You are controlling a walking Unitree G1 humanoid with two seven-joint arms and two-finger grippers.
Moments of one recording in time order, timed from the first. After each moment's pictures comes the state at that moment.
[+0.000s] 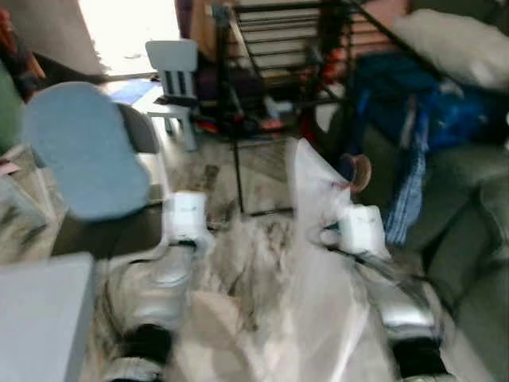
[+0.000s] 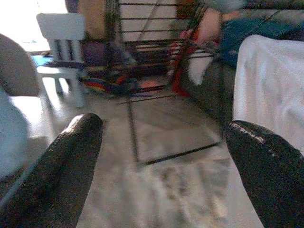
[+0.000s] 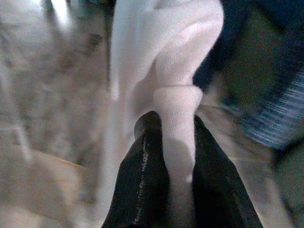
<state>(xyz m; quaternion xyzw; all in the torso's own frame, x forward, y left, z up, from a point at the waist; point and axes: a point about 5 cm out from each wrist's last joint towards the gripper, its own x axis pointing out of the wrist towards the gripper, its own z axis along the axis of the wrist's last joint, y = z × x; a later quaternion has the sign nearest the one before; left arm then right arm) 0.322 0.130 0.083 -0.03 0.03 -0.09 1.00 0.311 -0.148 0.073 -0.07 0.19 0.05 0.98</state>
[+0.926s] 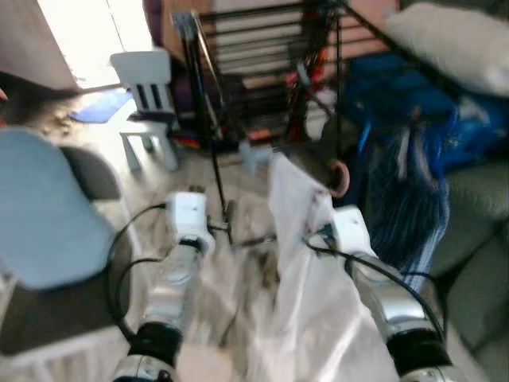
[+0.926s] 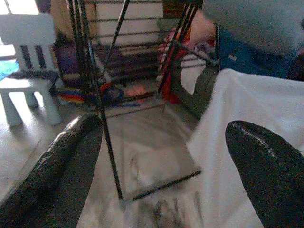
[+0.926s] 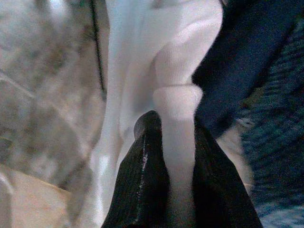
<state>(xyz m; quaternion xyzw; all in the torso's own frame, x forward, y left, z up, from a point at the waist) 0.325 0.113 0.085 -0.03 0.04 -0.09 0.99 0.310 -0.156 0.060 -0.09 0.25 0.08 0.96</state>
